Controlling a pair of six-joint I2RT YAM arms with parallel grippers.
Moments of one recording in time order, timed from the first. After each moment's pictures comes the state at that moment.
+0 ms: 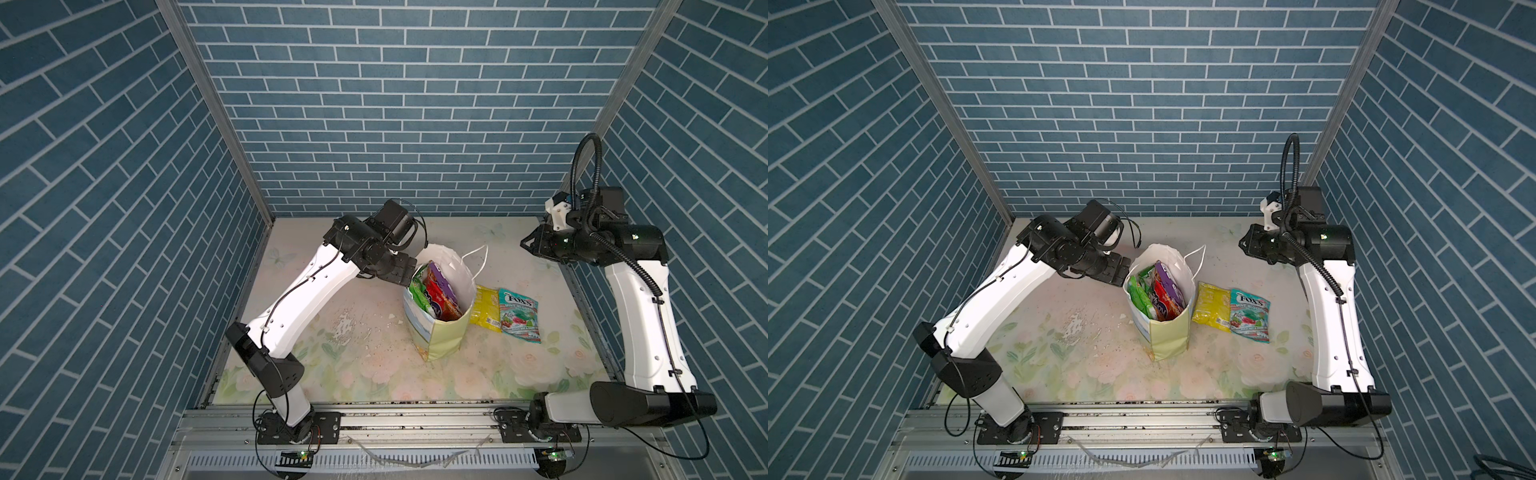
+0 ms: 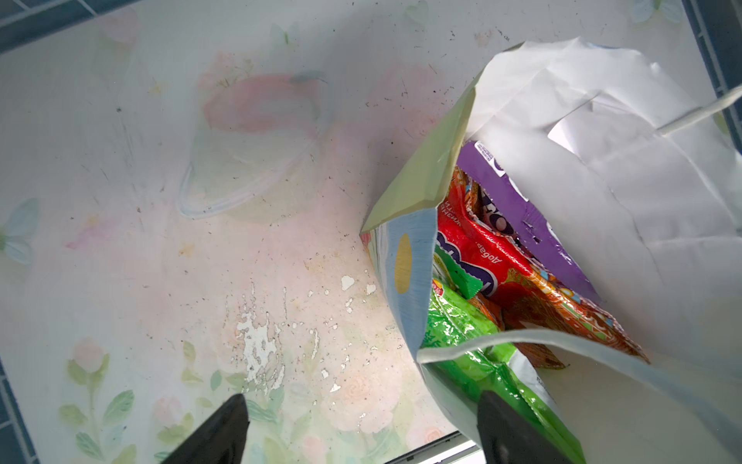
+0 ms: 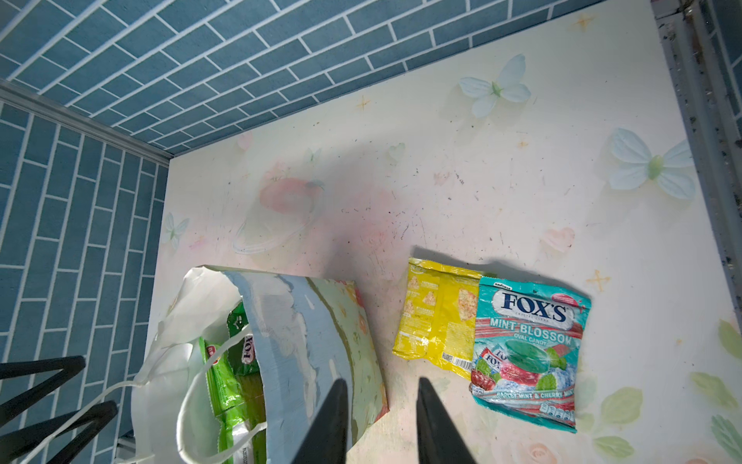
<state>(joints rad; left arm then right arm) -0.74 1.68 2.01 -1.44 -0.11 -0.39 0.07 1.39 1.82 -1.30 -0.33 0.23</state>
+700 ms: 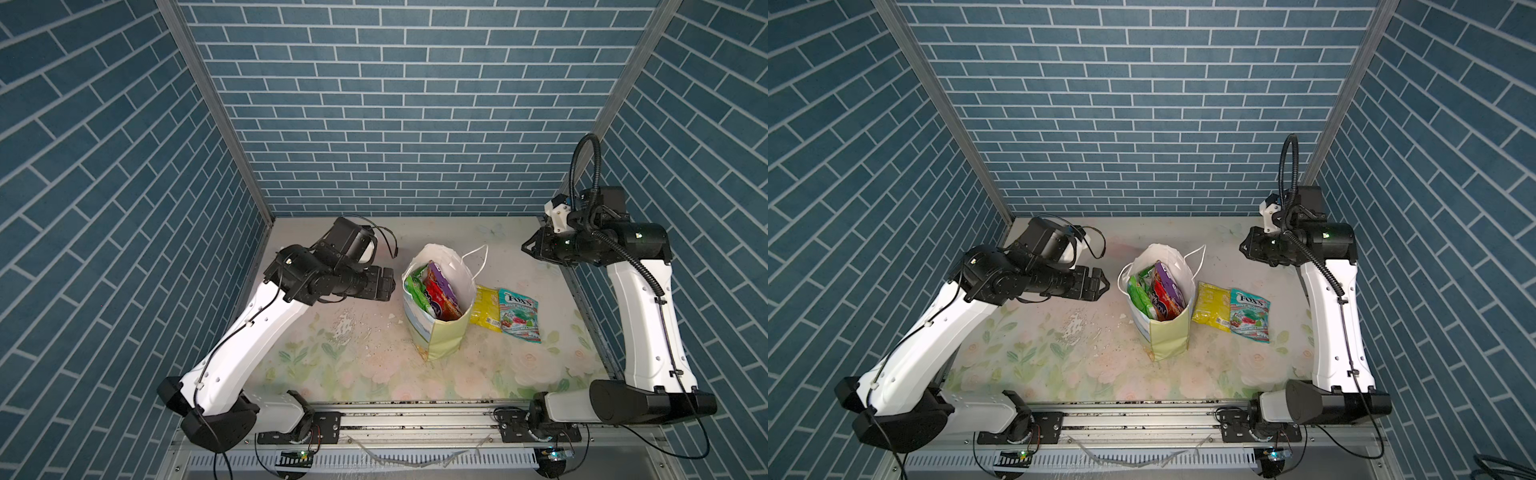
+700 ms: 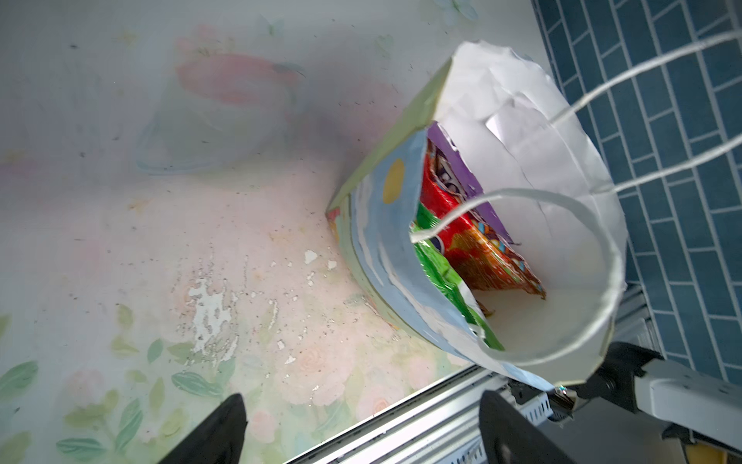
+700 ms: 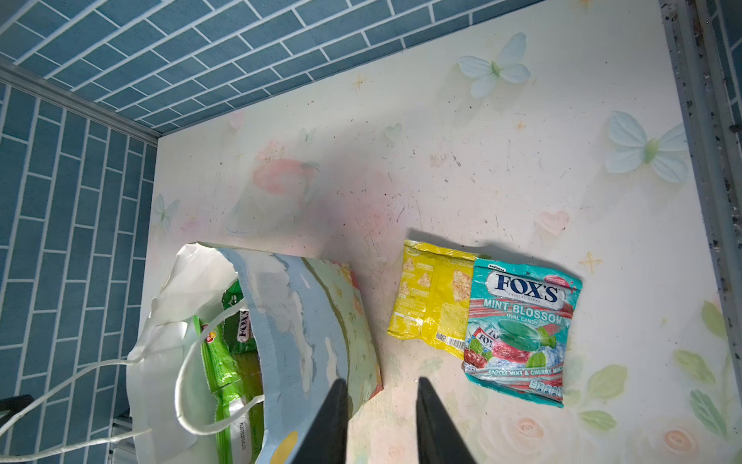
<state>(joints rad) -0.72 1.34 1.71 -1.31 0.06 -0.50 0.07 1.40 1.87 -1.38 -0.31 0.20</state>
